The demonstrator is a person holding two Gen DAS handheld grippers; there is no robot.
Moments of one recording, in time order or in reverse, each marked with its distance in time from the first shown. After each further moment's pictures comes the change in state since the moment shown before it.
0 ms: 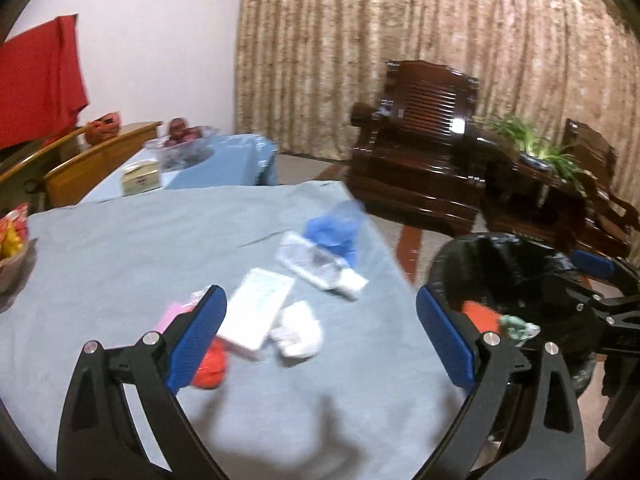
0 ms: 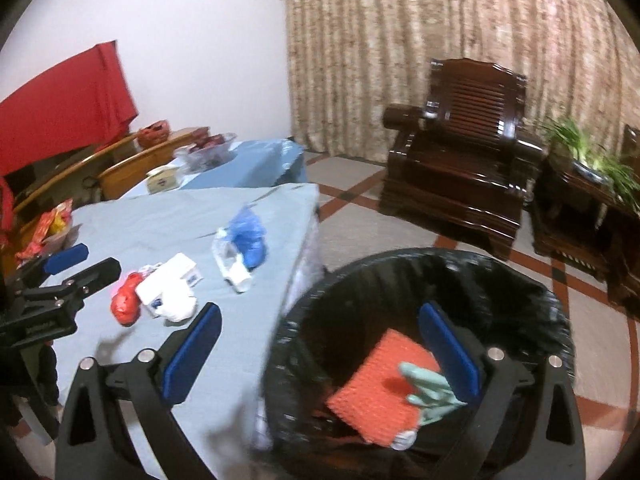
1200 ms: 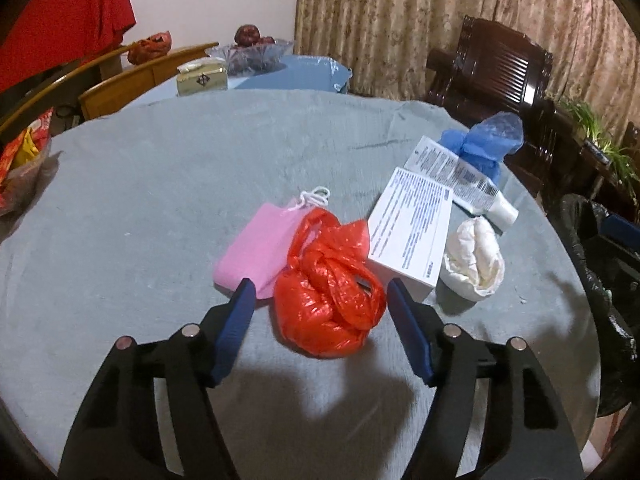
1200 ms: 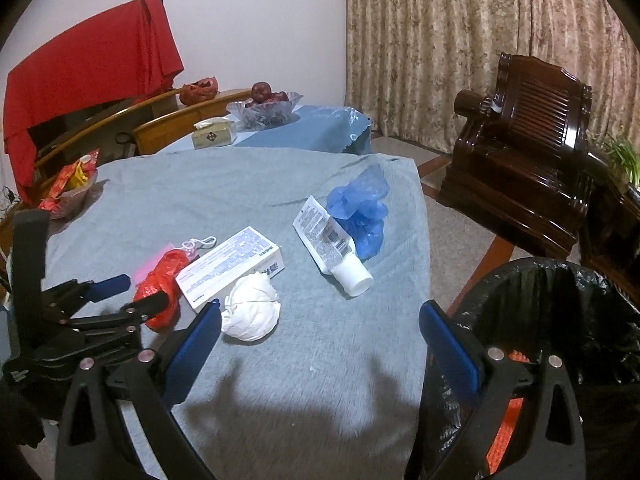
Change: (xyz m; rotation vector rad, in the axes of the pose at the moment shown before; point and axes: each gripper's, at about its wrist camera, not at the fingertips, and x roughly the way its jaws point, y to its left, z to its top) left arm 0.077 0.105 -0.061 -0.130 0.227 0.131; right arm 0.093 0.104 -0.004 -0.104 0.091 0.100
